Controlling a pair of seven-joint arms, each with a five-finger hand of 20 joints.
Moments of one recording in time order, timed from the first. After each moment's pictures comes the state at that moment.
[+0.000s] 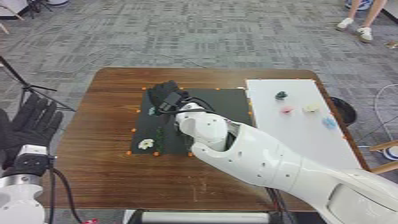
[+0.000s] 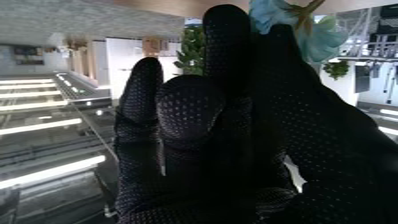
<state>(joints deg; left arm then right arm) 128.1 -52.5 -105.2 -114.1 5.5 6.6 26.8 -44.4 -74.5 17.5 -81.5 -131.2 3.0 20.4</state>
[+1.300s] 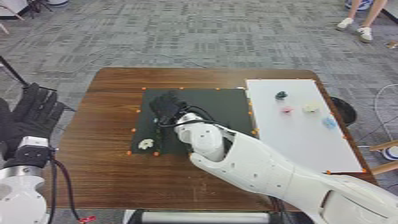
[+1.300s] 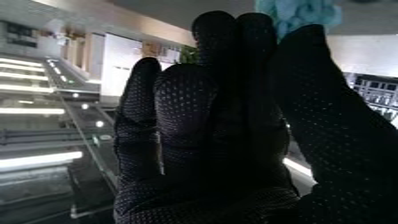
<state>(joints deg) 125.0 -51.4 -104.2 -113.9 5.5 6.3 26.9 -47.7 -76.5 17.4 -77.3 -142.4 -0.3 19.3</state>
